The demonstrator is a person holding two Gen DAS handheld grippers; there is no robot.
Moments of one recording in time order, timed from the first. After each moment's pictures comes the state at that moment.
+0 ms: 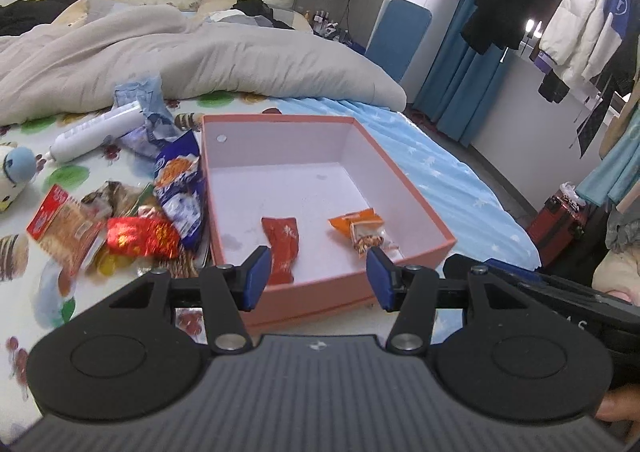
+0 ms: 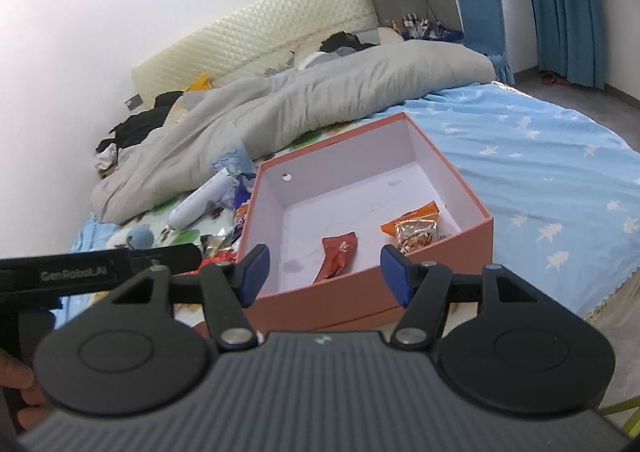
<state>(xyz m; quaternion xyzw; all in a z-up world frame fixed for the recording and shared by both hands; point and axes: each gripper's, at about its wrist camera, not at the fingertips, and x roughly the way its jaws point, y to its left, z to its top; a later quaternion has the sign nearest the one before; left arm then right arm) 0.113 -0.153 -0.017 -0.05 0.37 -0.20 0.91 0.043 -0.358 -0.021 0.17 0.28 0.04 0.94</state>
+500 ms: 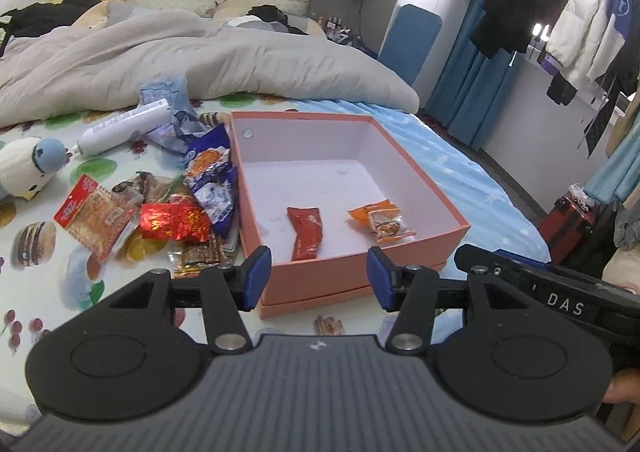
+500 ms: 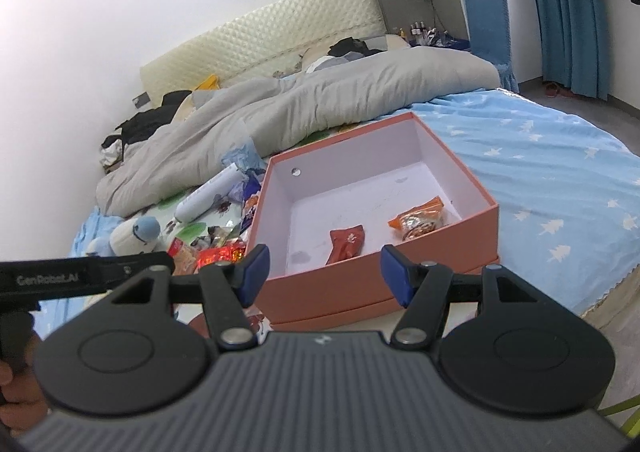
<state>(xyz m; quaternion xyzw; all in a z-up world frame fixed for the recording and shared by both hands) 0.081 -0.119 -0.017 -0.05 0.36 -0.18 0.92 0.031 -0.342 -0.033 0.16 0.27 0.04 0.95</state>
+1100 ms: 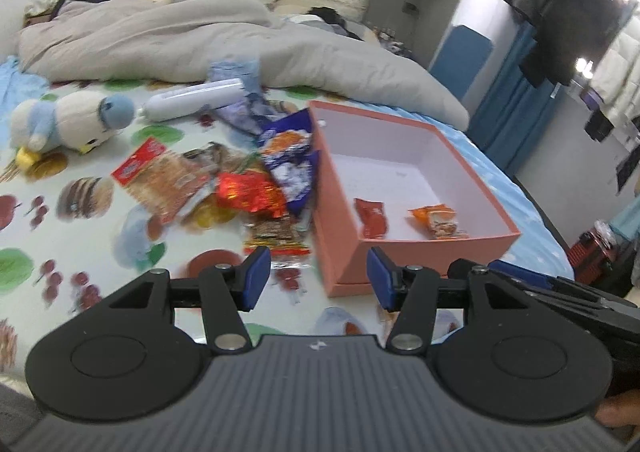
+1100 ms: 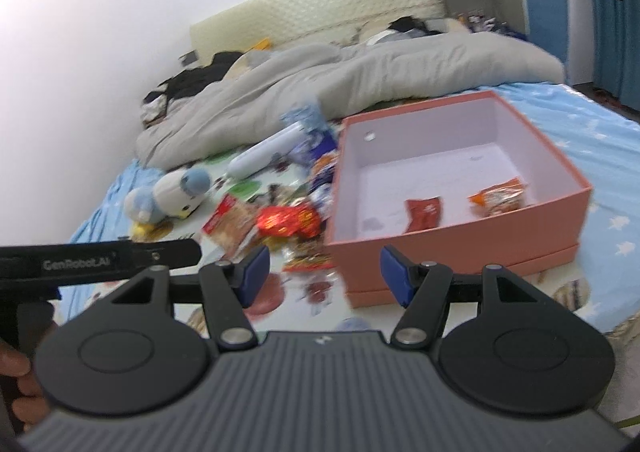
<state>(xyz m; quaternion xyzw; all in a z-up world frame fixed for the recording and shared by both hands) 0.062 -0.033 -0.046 -0.10 0.36 -0.11 0.92 0.033 -0.256 -0.043 0.12 0.30 0.12 0.94</state>
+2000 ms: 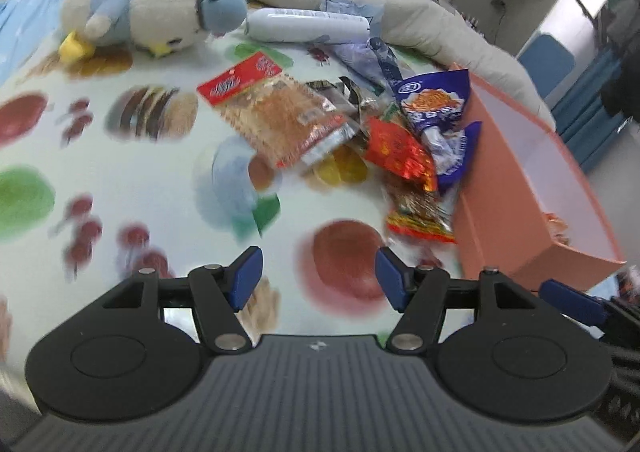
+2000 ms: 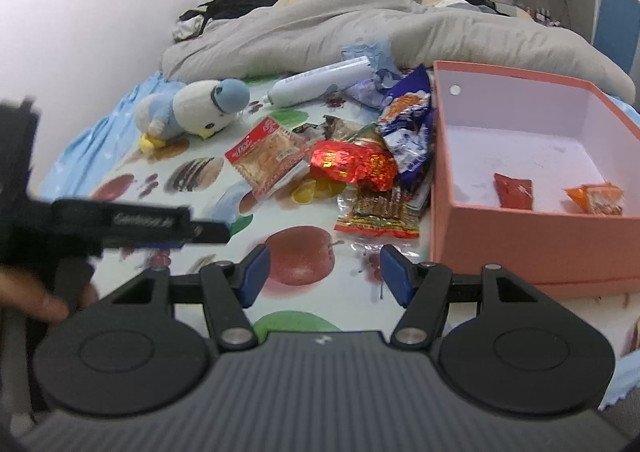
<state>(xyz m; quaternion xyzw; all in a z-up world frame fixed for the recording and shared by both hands) 0.149 0.081 -0.176 -0.17 0.43 -0.03 0.89 0.087 -0.147 -0.108 0.01 0.34 0.17 0.92</state>
